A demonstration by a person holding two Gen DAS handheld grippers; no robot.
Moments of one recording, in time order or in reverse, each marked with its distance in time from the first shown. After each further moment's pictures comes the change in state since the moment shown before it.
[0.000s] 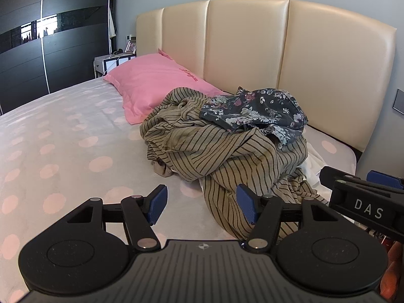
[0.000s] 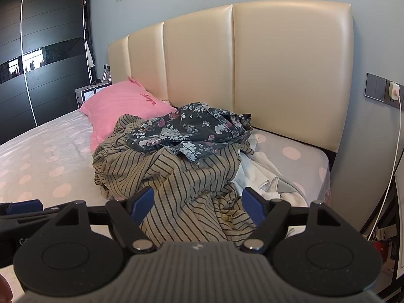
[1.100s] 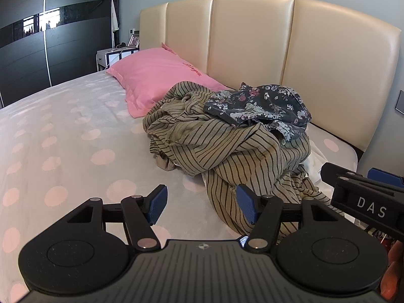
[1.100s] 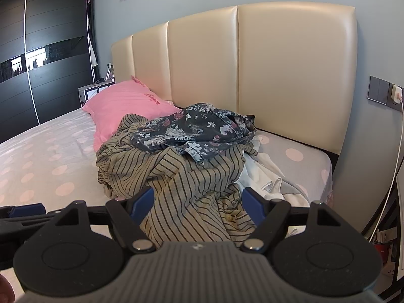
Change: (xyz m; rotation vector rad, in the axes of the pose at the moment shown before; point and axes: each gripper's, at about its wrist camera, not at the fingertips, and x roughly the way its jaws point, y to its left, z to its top) left arm 0.002 0.009 -0.001 -0.023 0.021 0.005; right arm -0.002 0.006 0.001 -0.013 -0.005 0.010
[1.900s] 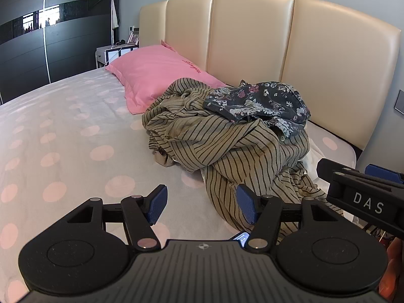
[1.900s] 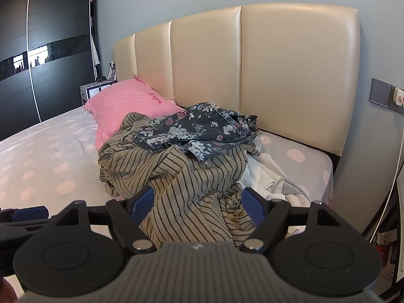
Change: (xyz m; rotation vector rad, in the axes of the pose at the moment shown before) left arm -0.001 0.000 -0.003 -0.009 0.014 -0.004; right arm -0.001 0.004 -0.001 -0.013 0.001 0.004
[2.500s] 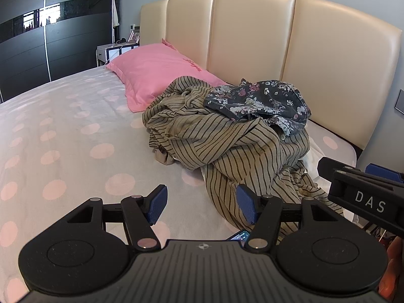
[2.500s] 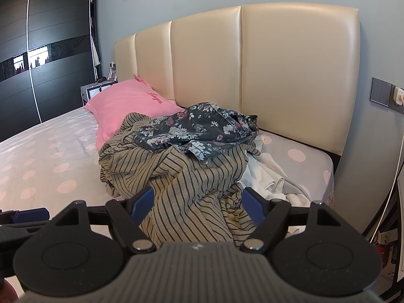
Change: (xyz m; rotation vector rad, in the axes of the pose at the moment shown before) left arm 0.001 0.000 -0.002 -0.002 0.006 0.003; right arm -0.003 -0.001 0.000 0.003 -0.001 0.003
